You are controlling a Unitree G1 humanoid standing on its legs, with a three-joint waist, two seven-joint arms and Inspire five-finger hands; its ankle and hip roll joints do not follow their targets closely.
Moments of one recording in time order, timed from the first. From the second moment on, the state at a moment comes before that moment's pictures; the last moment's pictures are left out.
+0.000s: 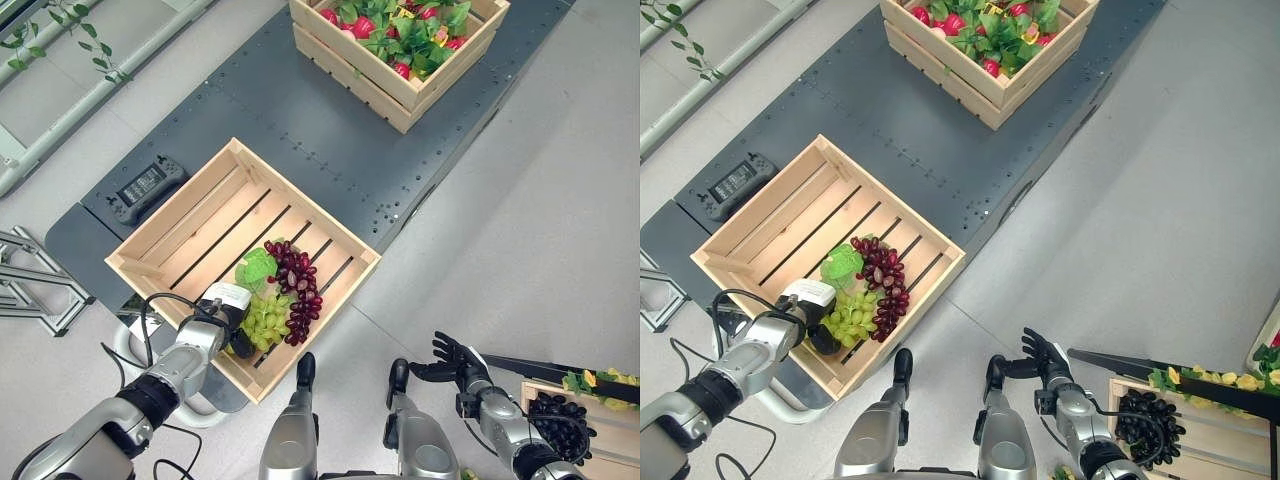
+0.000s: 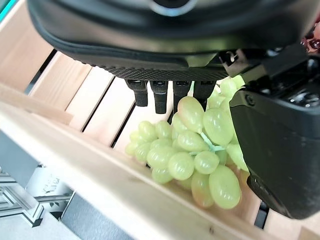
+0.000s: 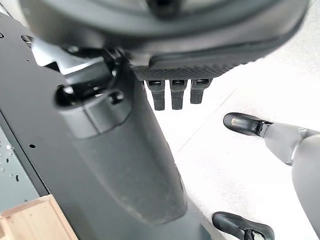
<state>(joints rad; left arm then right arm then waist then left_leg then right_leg) -0.41 0.74 -0.74 0.48 0.94 0.34 -0.24 -0.16 -0.37 0.36 0.88 0.48 -0.13 -0.02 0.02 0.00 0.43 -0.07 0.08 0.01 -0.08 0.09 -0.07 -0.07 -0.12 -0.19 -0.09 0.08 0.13</state>
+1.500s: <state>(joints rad) -0.42 0.49 -0.79 1.01 0.89 0.50 0.20 -0.20 -0.31 0.44 0.94 0.48 -0.11 -0.04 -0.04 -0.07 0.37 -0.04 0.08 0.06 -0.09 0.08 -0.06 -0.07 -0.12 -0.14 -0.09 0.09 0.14</state>
